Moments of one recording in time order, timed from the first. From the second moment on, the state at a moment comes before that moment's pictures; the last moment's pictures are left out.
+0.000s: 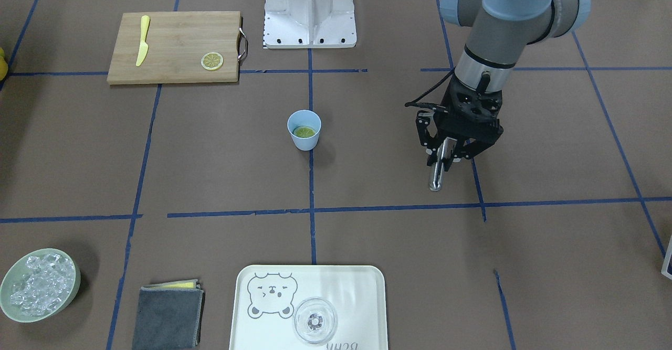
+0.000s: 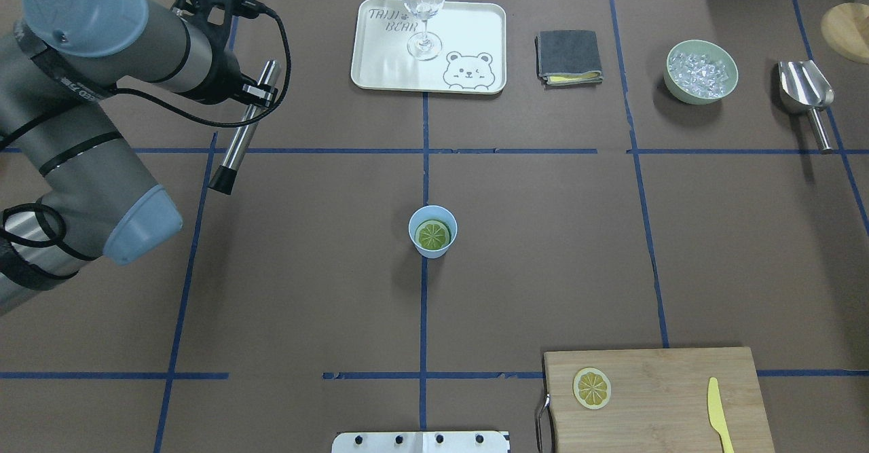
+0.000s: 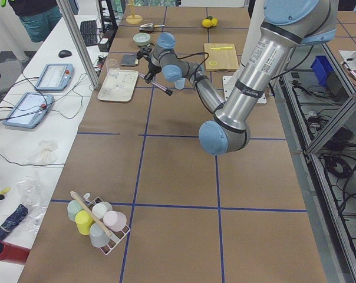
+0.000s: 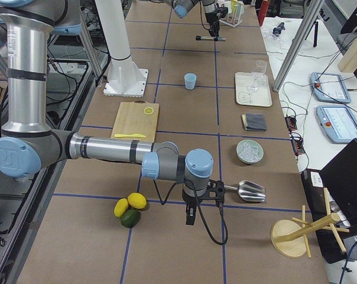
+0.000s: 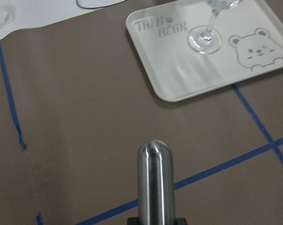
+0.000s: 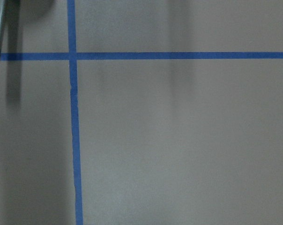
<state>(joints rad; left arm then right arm) -0.84 -2.06 -1.81 -1.72 -1.89 -0.69 1.58 -1.66 1.61 -1.57 2.21 0.01</state>
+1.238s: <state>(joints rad) -0.83 -1.83 -1.70 -1.69 -1.88 -0.98 1.58 -1.66 1.61 -1.57 2.22 0.00</state>
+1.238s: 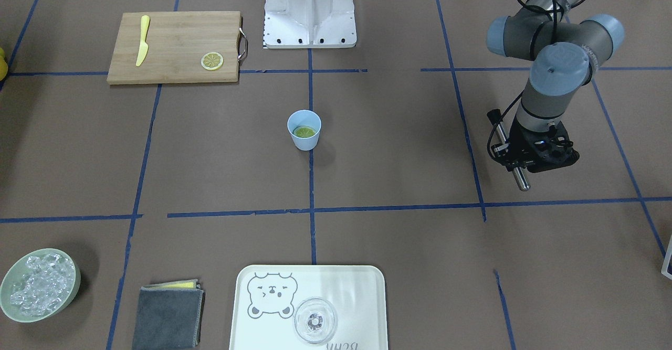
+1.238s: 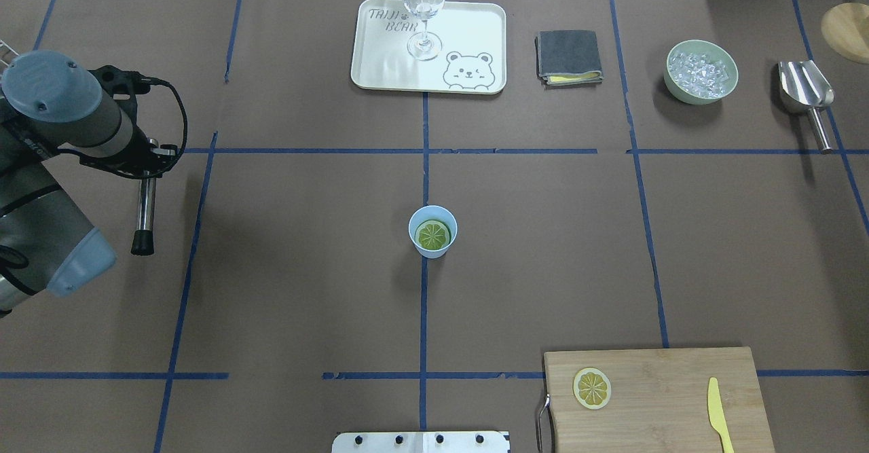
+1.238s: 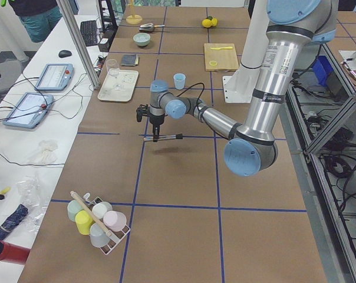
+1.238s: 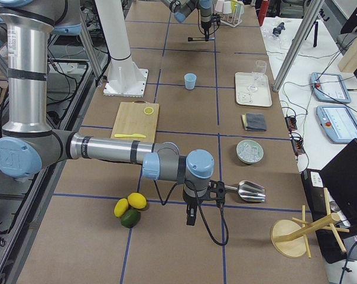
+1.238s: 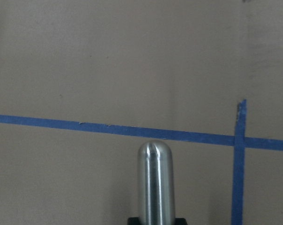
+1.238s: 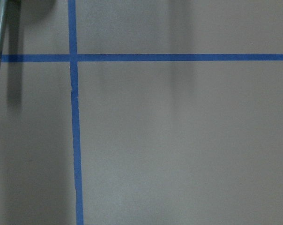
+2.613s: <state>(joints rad) -0.72 -1.73 -1.69 -1.88 -1.80 -0.84 1.58 -1.65 1.61 -1.56 2.22 0.00</state>
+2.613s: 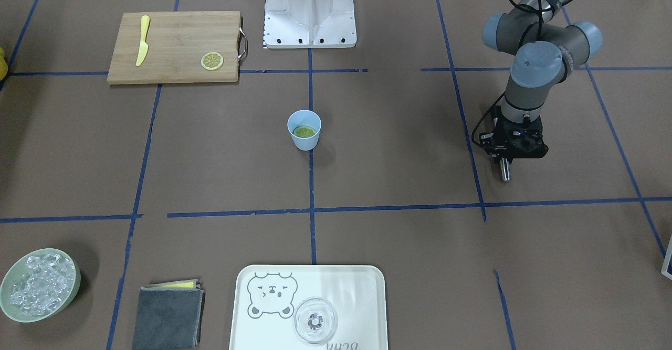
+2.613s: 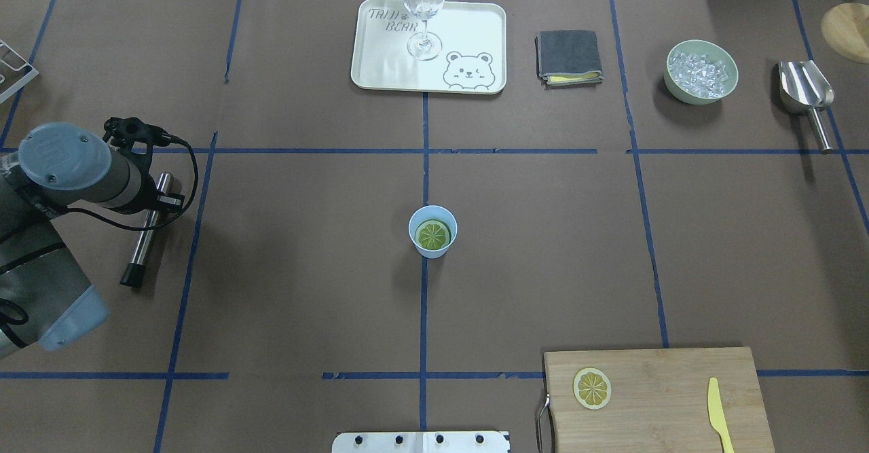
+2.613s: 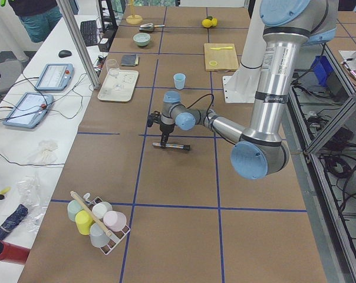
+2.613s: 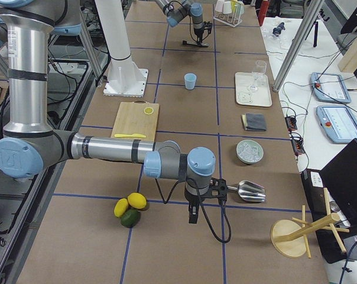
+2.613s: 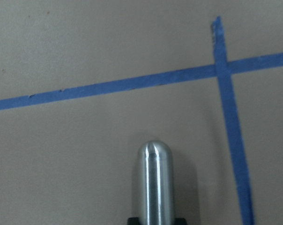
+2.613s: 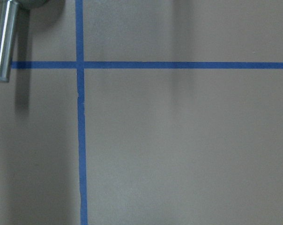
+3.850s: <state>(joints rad) -1.02 -1.72 -1.78 -1.89 -2.11 -0.76 1.58 -1.64 1.61 -1.57 2.22 0.00</state>
